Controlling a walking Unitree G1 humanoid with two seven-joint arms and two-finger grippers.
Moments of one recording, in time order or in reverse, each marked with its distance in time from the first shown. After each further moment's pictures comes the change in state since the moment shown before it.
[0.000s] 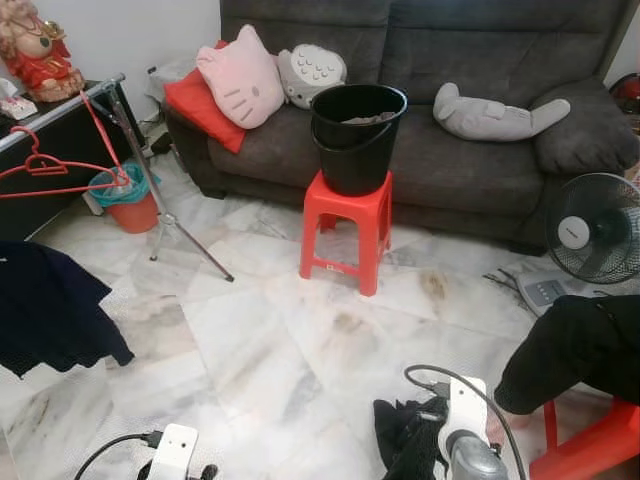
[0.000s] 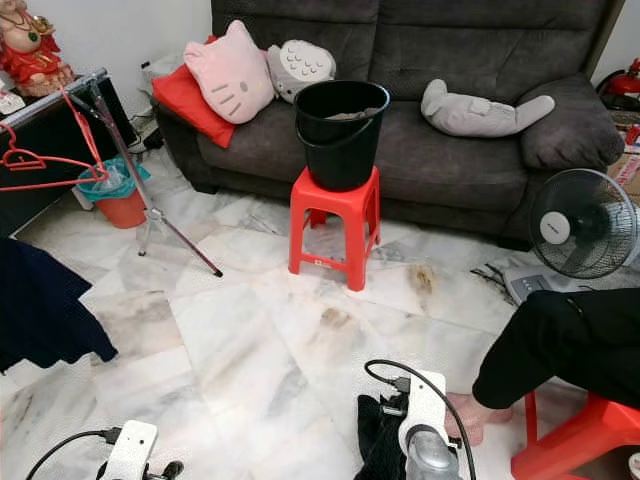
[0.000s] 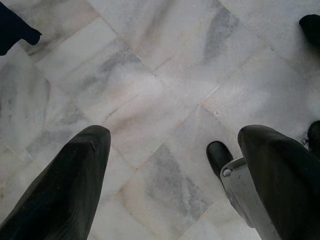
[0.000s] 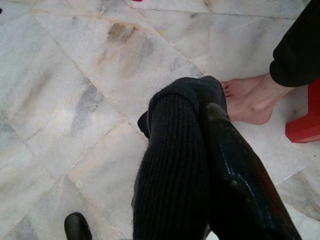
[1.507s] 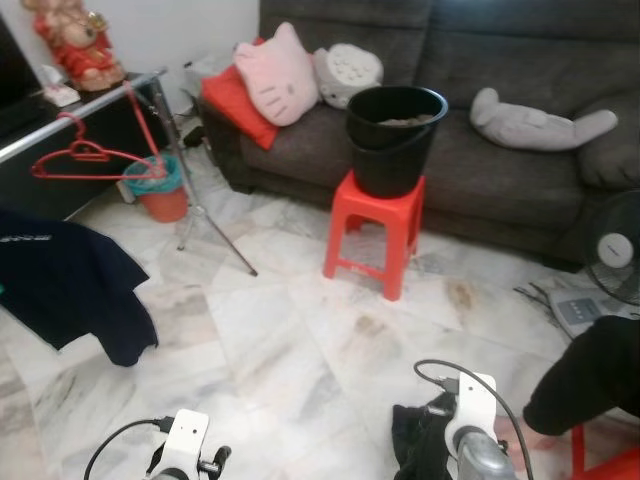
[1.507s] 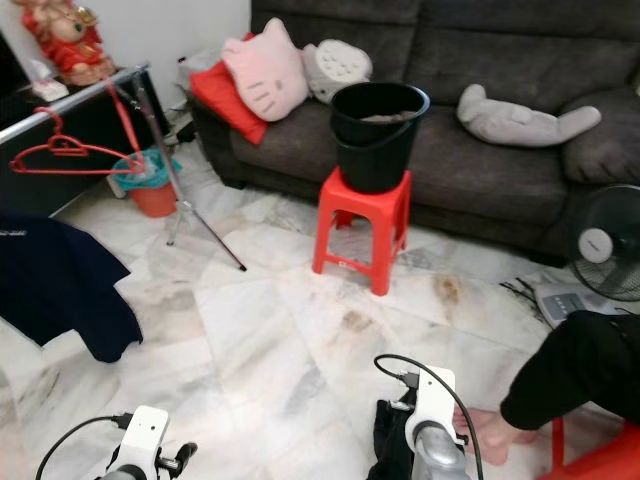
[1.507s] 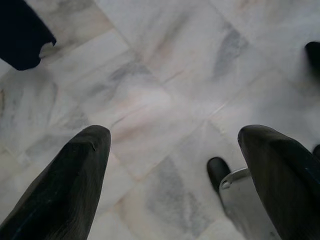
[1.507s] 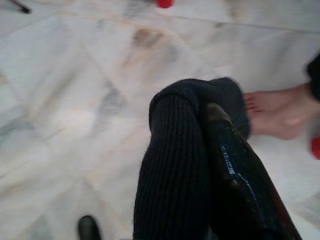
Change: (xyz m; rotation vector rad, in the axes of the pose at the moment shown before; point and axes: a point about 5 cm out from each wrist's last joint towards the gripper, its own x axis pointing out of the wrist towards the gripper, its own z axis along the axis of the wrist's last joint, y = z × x) left arm 0.004 -0.009 0.018 -0.003 -0.089 -0.027; right arm 0.002 0.002 0.007 0.035 -0.026 0.010
